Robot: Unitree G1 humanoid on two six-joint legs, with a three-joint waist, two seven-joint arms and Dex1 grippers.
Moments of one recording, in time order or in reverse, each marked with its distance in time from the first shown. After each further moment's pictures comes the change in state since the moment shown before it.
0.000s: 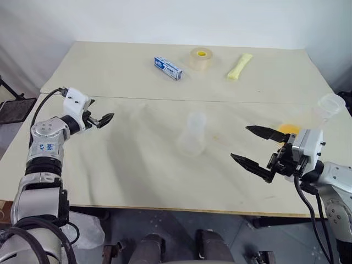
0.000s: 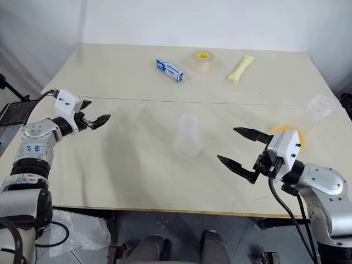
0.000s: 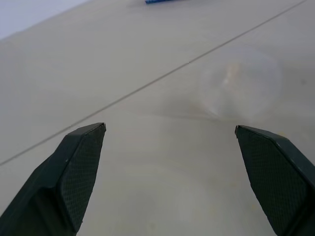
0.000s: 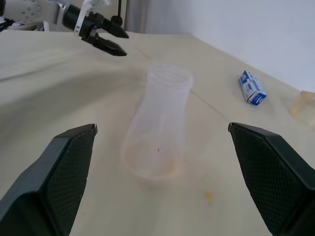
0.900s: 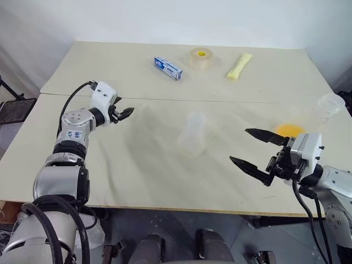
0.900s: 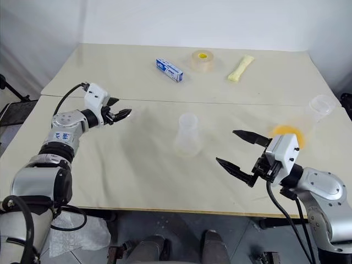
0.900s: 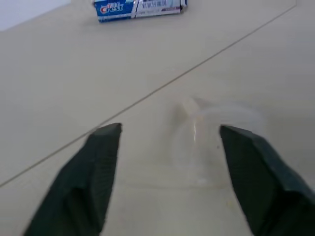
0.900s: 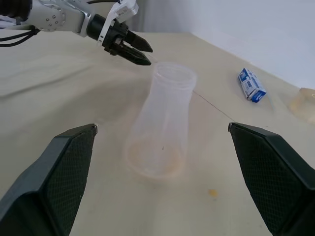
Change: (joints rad) left arm -0.211 -0.134 -0.037 0.244 0.091 -0.043 0.005; right arm 0.031 0.005 -0.001 -0.046 0.000 0.006 -0.033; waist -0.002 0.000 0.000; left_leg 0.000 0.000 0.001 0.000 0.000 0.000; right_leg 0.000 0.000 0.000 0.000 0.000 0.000
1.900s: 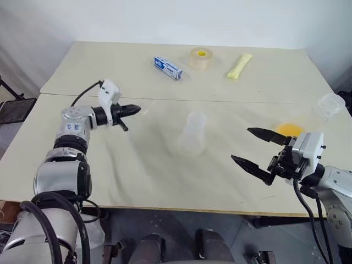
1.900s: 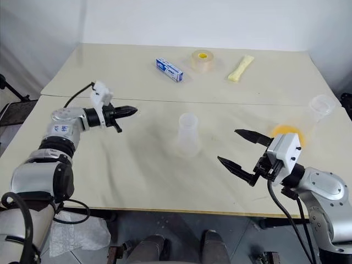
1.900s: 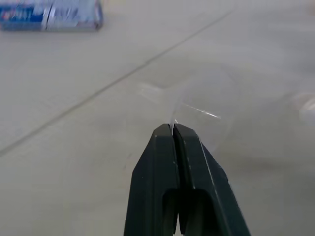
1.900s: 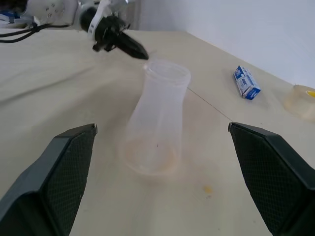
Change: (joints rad) left arm -0.058 0.011 0.065 -0.063 -0.078 0.172 -0.434; right arm 0.006 -0.005 -0.012 0.000 0.001 0.007 -0.008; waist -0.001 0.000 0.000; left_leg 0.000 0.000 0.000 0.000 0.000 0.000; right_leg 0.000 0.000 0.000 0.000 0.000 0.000
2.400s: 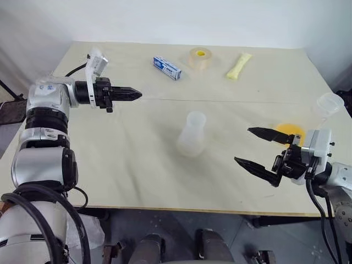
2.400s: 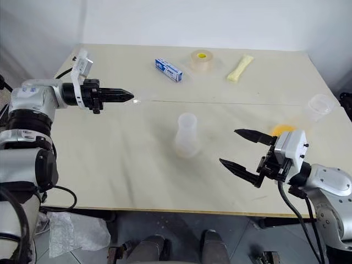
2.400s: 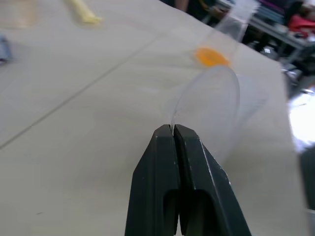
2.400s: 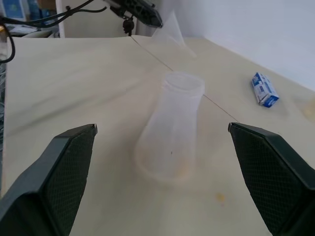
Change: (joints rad) left arm -0.154 0.091 -0.108 -0.194 -0.073 0.589 -0.370; right arm -0.028 -0.058 -0.033 0.008 0.088 0.040 0.088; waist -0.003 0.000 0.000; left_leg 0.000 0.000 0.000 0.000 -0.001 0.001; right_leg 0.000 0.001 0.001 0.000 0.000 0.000
